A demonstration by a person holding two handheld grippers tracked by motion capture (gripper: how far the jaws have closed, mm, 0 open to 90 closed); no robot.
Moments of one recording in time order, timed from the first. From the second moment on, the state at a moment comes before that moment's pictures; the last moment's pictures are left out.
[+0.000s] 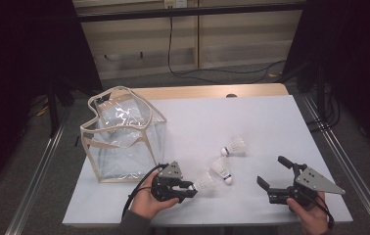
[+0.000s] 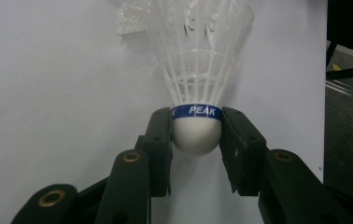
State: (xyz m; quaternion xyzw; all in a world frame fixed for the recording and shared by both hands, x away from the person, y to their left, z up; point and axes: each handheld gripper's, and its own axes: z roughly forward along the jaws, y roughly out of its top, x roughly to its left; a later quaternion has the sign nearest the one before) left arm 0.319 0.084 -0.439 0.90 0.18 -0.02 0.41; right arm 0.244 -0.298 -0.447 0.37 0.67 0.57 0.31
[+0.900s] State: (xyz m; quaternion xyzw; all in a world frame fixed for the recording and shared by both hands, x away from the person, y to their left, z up) left arm 0.316 0.091 -0.390 0.88 0.22 -0.05 0.42; right arm 0.247 -0.293 -0.446 0.36 0.67 0.57 0.31
